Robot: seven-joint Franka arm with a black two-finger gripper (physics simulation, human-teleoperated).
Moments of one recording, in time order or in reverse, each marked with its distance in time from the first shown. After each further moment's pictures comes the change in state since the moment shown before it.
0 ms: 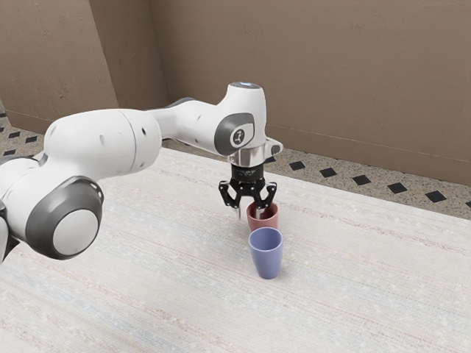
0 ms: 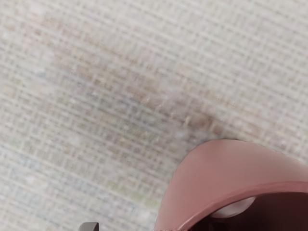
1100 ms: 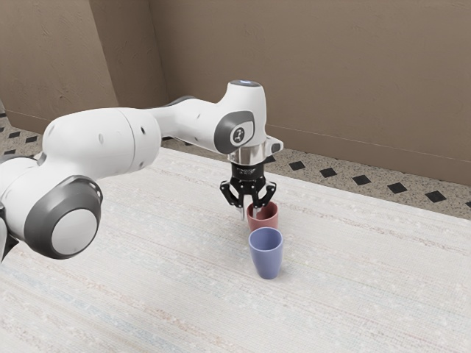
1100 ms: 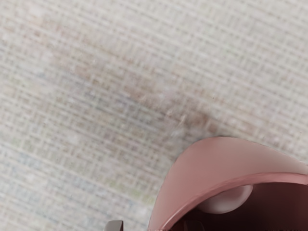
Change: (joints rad) arm -0.002 -0.005 -0.001 0.001 0.000 -0.001 0.002
